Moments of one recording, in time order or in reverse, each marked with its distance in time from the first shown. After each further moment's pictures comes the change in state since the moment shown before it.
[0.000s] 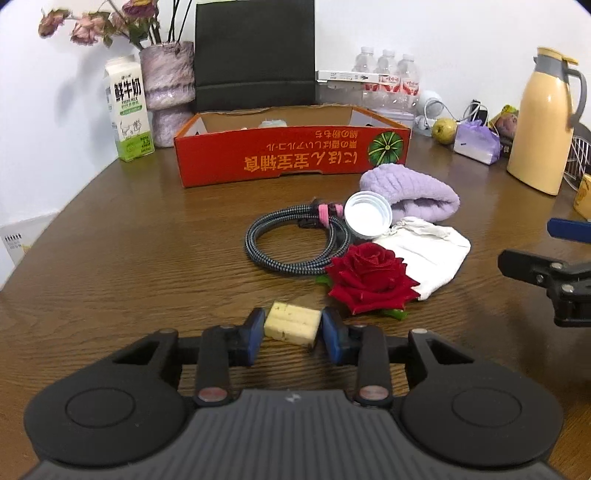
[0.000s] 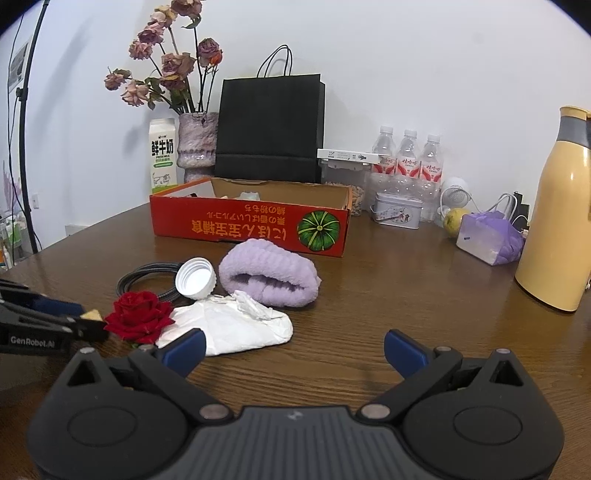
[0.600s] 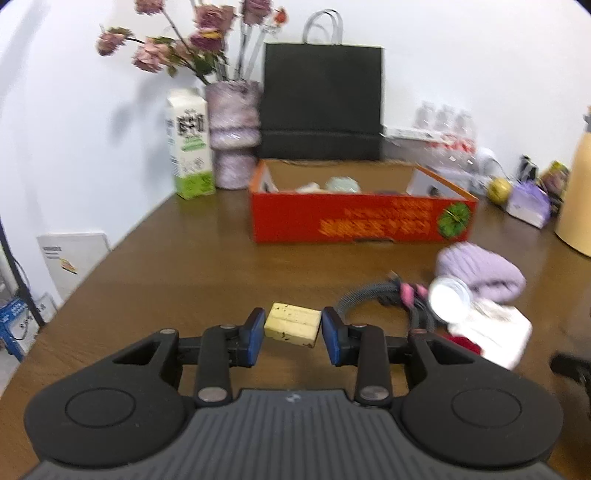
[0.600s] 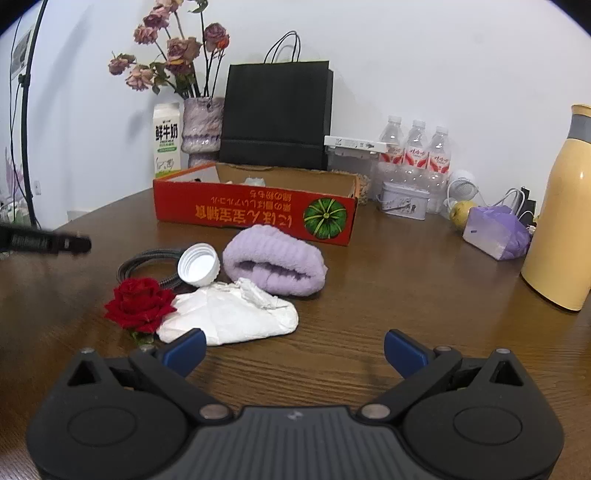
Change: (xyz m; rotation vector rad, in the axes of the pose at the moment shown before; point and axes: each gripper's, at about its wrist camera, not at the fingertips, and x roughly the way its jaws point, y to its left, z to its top) left arm -0.004 0.054 0.035 -0.105 -0.141 0.132; right arm 0.011 0.005 0.001 -0.024 0.053 0.009
